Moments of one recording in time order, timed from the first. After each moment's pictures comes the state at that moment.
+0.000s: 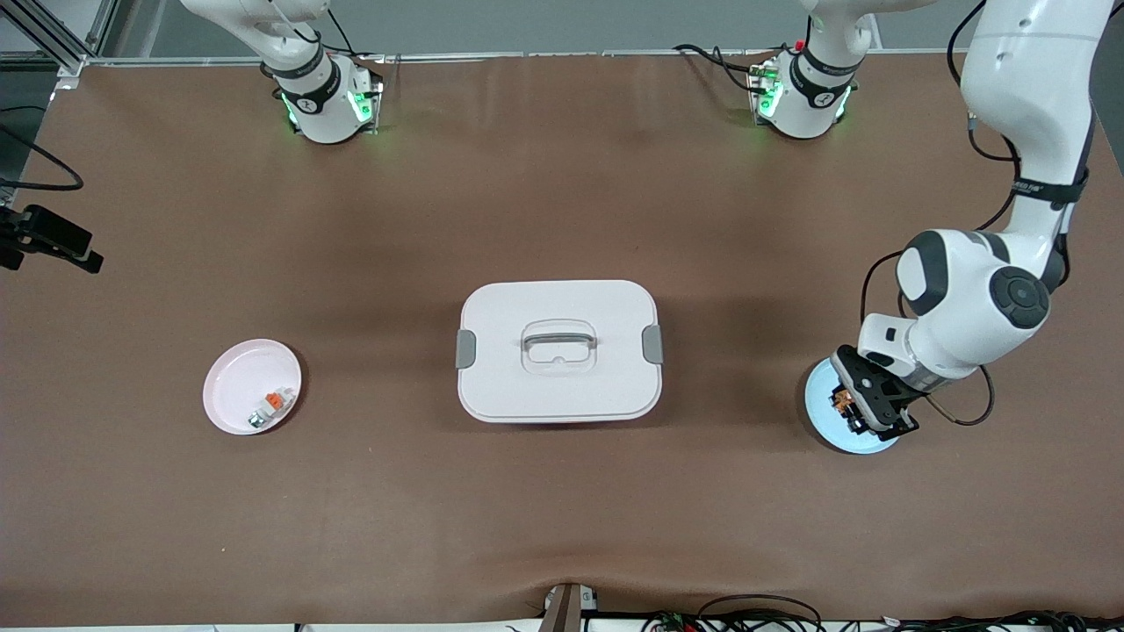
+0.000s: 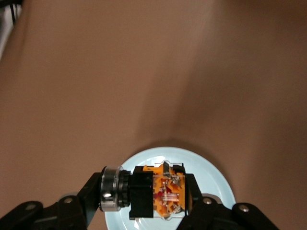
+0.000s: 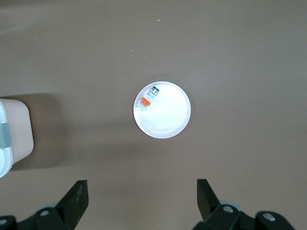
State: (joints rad) left arm 0.07 0.45 -0.19 -1.78 -0.05 2.42 1.21; right arm -0.05 0.10 -0.02 -1.41 0.02 1.54 -0.01
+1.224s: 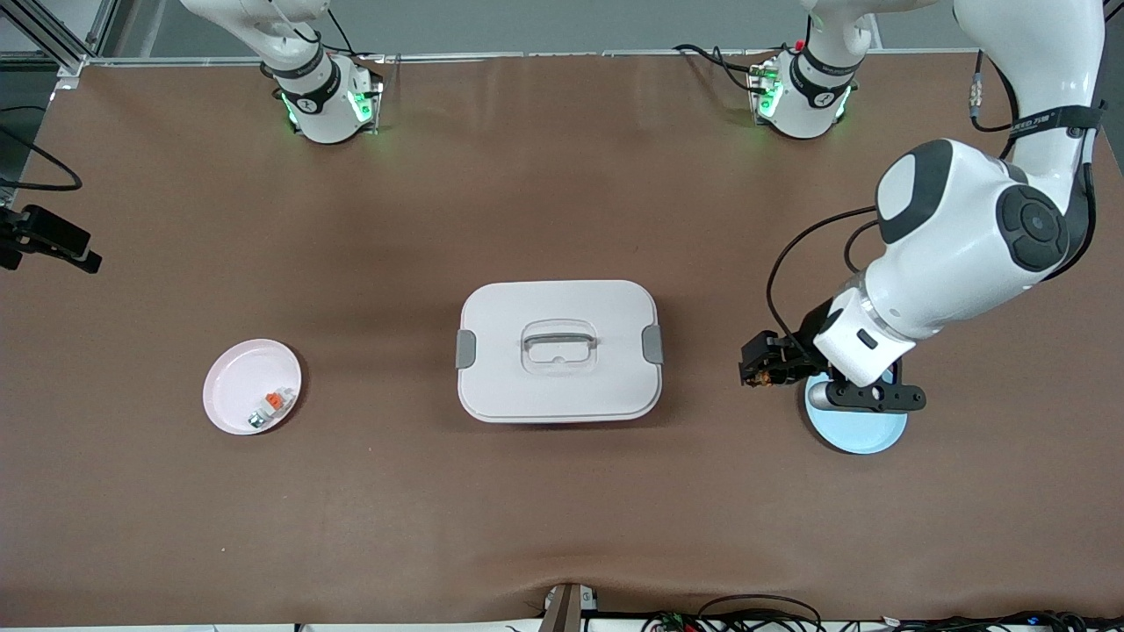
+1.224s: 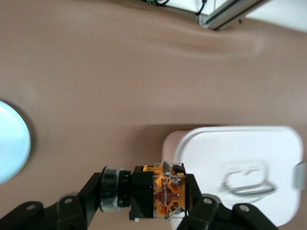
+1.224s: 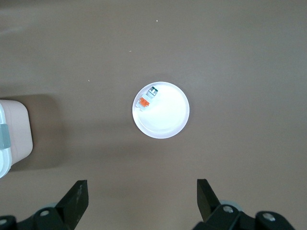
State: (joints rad) left arm 0.06 0.41 -0.45 -1.46 -0.11 2.05 -0.41; right arm -0.05 0.10 -0.03 -1.41 0.02 1.54 -0.01
